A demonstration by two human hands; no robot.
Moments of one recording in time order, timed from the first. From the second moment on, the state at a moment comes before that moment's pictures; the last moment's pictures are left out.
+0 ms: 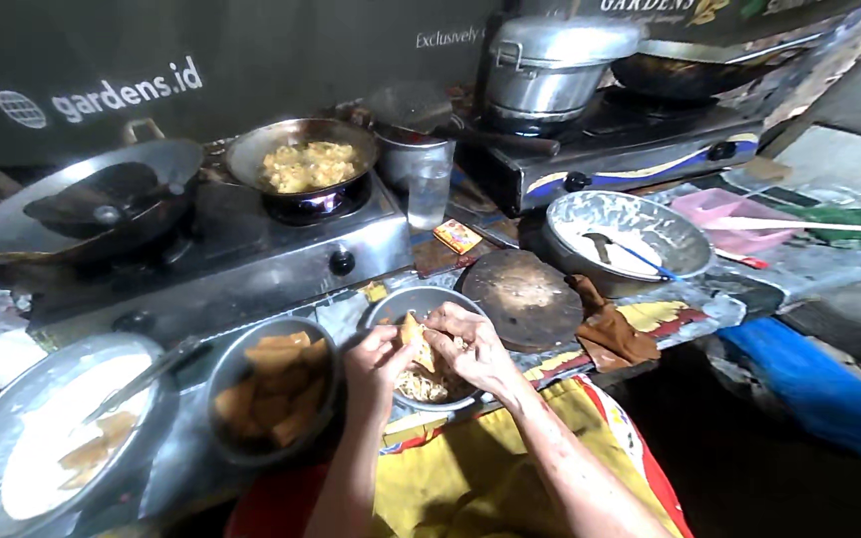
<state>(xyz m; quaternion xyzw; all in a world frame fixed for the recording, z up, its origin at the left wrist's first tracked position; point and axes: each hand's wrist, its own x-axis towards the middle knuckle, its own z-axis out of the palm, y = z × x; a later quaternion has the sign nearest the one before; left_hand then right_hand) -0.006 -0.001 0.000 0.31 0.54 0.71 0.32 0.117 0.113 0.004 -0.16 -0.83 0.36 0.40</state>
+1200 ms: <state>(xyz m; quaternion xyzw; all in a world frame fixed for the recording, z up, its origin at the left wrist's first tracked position) -0.018 -0.004 -0.010 0.50 0.53 0.63 0.26 0.115 0.114 0.006 -0.08 -0.84 0.34 0.41</state>
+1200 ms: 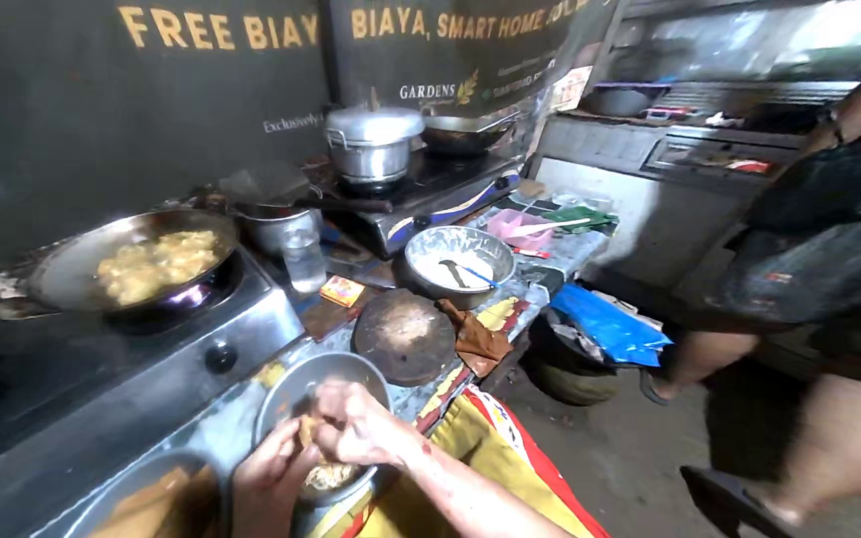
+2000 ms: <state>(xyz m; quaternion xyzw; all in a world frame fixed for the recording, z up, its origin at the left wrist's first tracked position) -0.004 -0.006 0.008 0.32 0.55 0.70 0.33 0.122 0.105 0.012 -0.14 -0.86 0.33 0.36</state>
